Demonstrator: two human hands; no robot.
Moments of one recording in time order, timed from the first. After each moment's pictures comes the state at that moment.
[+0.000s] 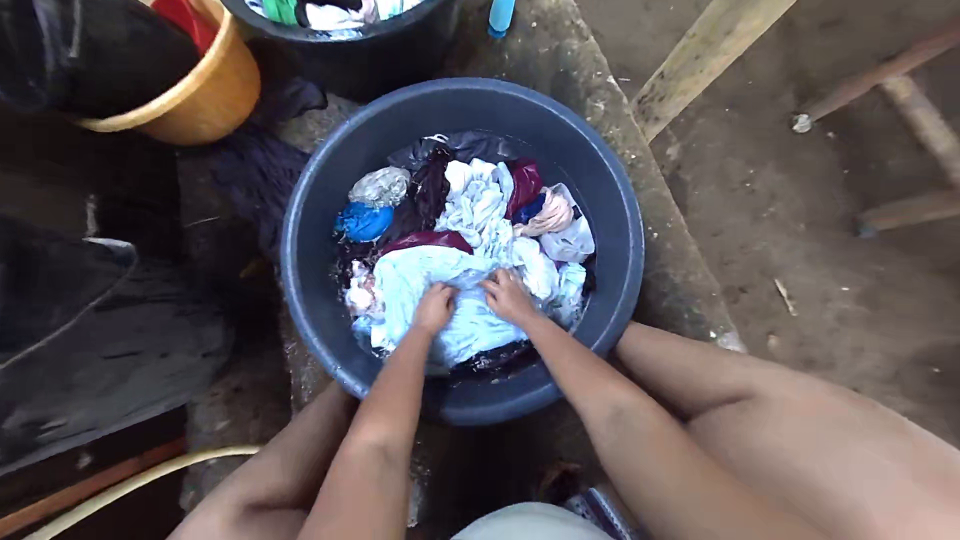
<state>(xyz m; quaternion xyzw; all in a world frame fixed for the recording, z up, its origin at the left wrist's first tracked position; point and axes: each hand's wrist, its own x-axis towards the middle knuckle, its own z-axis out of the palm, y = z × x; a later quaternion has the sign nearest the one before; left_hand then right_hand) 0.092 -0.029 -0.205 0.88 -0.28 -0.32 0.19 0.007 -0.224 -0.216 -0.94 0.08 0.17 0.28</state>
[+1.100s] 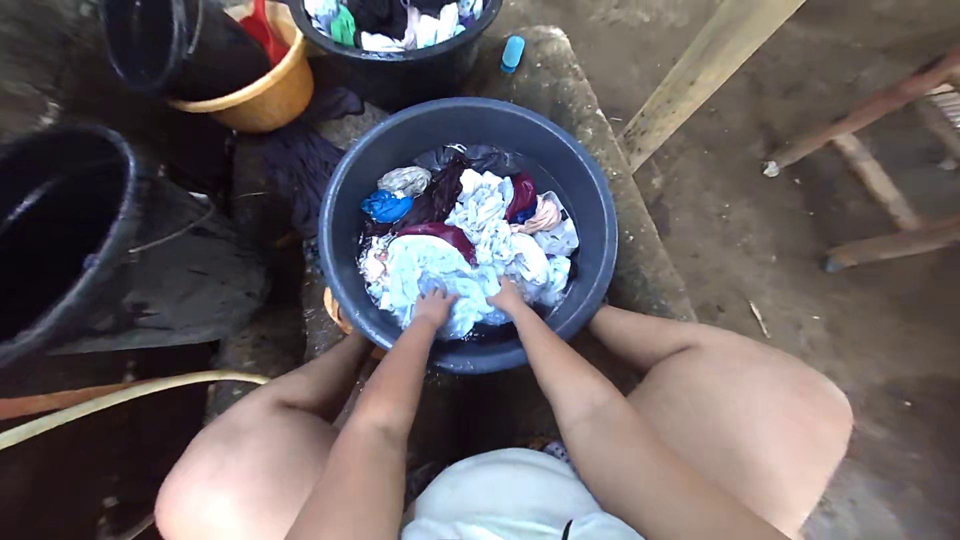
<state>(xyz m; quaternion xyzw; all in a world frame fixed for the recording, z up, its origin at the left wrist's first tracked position) 0.022 0.005 -0.147 0.87 -0.29 -0.39 0.03 -0.033 -0.184 -0.162 -0.82 0.33 0.27 0.39</state>
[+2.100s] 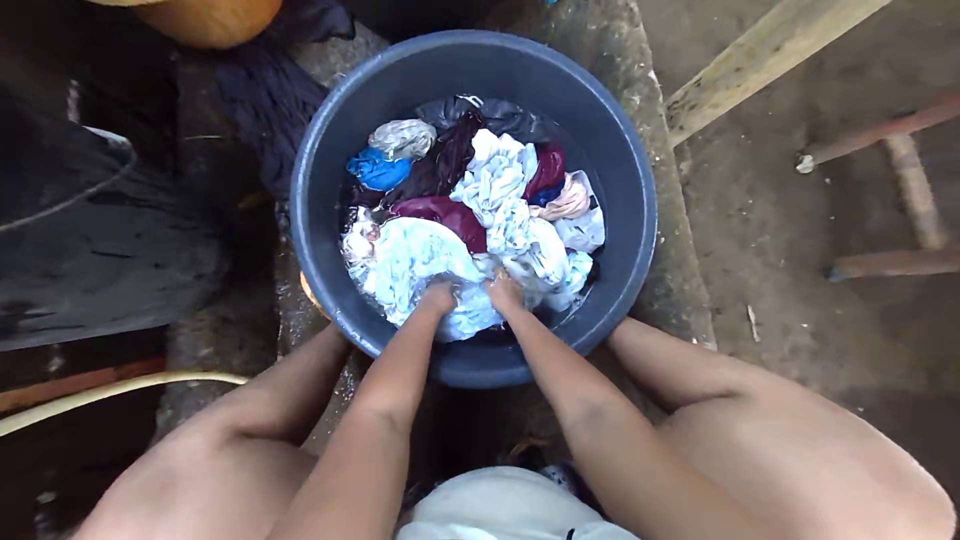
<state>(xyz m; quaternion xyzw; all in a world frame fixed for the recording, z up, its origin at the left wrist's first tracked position) 0.052 -0.020 -0.194 0.84 -0.14 -0.50 0.15 -0.001 -0.175 -0.197 -0.85 0.31 0.32 0.29</state>
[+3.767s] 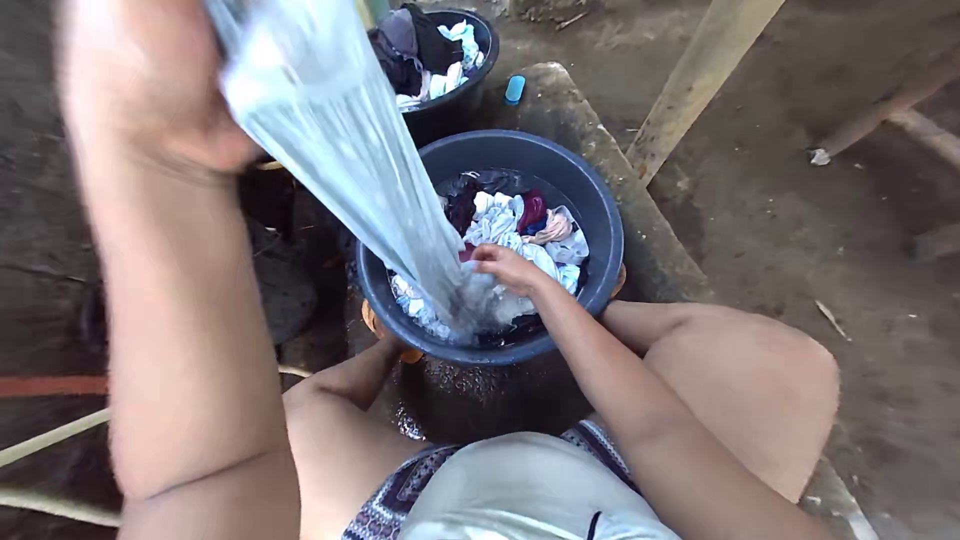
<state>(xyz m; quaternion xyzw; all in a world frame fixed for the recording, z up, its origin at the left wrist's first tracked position) 0.026 0.062 0.329 0.69 -0.35 -0.09 0.63 -0.041 -0.174 -0.008 -0.70 -0.01 0.11 0.71</state>
